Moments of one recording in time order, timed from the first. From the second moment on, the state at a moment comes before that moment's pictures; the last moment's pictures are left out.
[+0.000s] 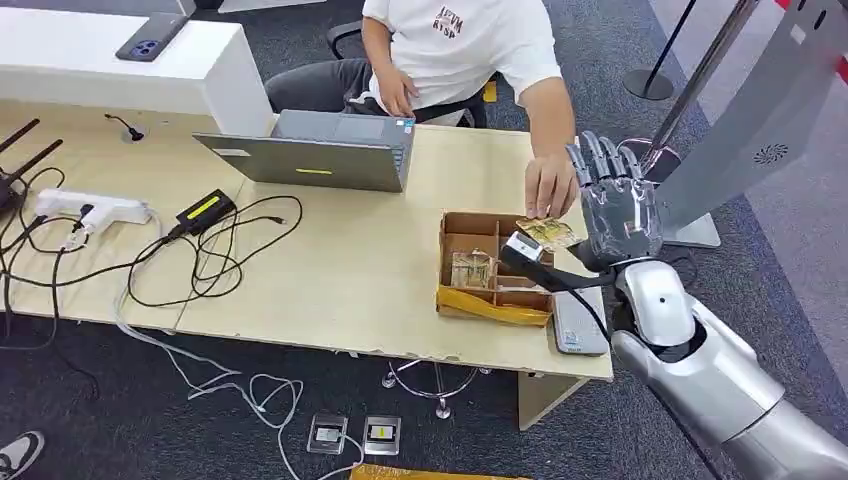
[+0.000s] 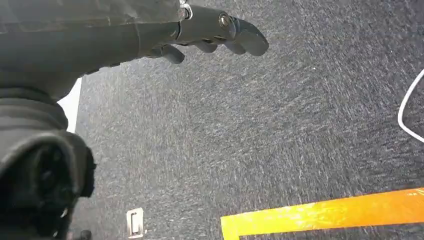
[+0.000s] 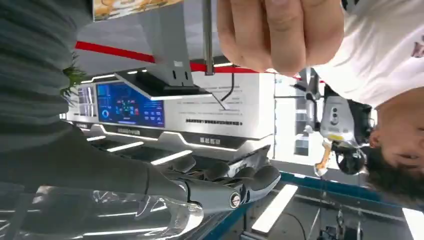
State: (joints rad) left arm -0.09 0.05 -1.02 -0.32 0.43 0.66 -0.01; right arm -0.82 -0.46 0.90 -1.30 1.01 -0.23 0.41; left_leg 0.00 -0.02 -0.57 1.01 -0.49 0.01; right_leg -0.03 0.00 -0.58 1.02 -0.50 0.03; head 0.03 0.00
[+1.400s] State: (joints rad) left arm -0.10 0.05 -1.08 -0.32 0.48 0.66 -0.02; right arm -0.83 -0.44 0.92 -1.17 0.93 -0.29 0.37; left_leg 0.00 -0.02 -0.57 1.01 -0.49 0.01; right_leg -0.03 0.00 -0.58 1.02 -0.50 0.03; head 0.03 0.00
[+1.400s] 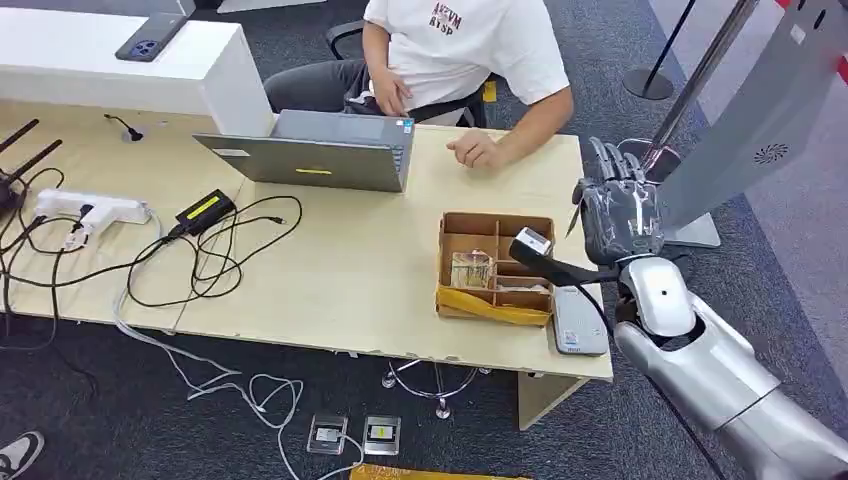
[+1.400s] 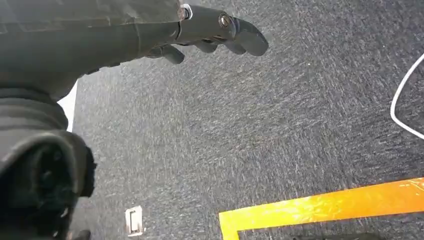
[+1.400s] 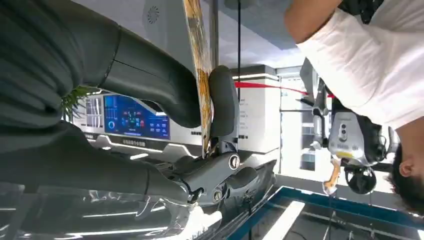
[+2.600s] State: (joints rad) left arm -0.09 0.04 -1.09 -0.32 0.52 0.67 -0.02; right arm -0.35 -0.54 0.59 -1.21 0.82 -0.53 0.38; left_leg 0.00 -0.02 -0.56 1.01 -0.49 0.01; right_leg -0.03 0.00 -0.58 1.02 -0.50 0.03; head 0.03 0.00
